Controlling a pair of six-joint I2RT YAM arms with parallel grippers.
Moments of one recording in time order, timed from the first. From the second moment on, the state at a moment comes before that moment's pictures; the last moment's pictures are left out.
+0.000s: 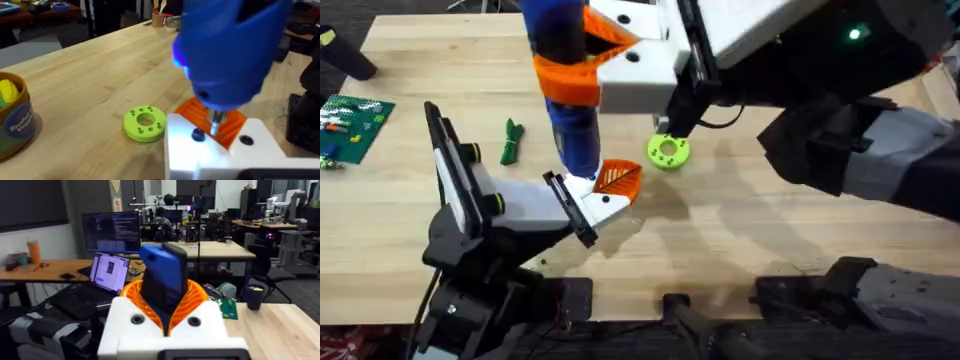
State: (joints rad) left arm -0.28 0.00 0.02 -0.10 0.71 -0.04; right arm 0.72 1.35 0.81 0.97 -0.87 0.34
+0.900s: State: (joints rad) left arm -0.28 0.00 0.02 -0.10 0.71 -0.04; right arm 0.69 1.35 0.81 0.95 -0.92 0.31
